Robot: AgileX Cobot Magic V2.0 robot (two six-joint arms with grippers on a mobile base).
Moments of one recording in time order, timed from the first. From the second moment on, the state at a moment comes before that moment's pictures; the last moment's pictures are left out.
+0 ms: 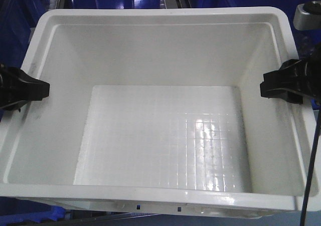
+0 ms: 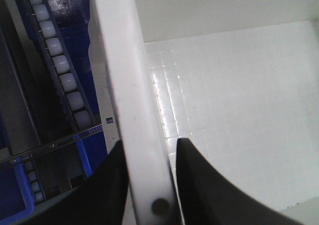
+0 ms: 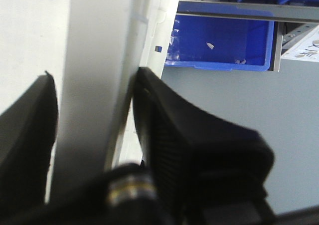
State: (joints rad) left arm -0.18 1.07 -1.04 -0.35 0.85 0.13; right arm 0.22 1.13 -1.19 0.23 1.03 -0.04
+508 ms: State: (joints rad) left arm -0.18 1.07 -1.04 -0.35 0.85 0.13; right arm 0.22 1.13 -1.19 0.23 1.03 -0.04
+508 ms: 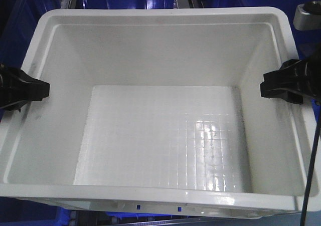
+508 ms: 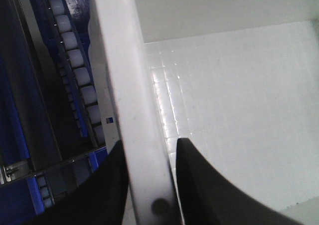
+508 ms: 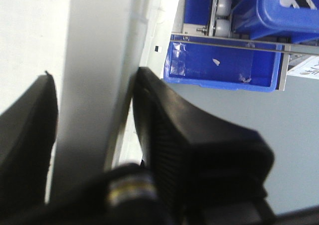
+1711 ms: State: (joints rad) left arm -0.18 1.07 -1.04 -0.35 0.85 0.13; right arm 0.22 1.13 -1.19 0.23 1.03 -0.04
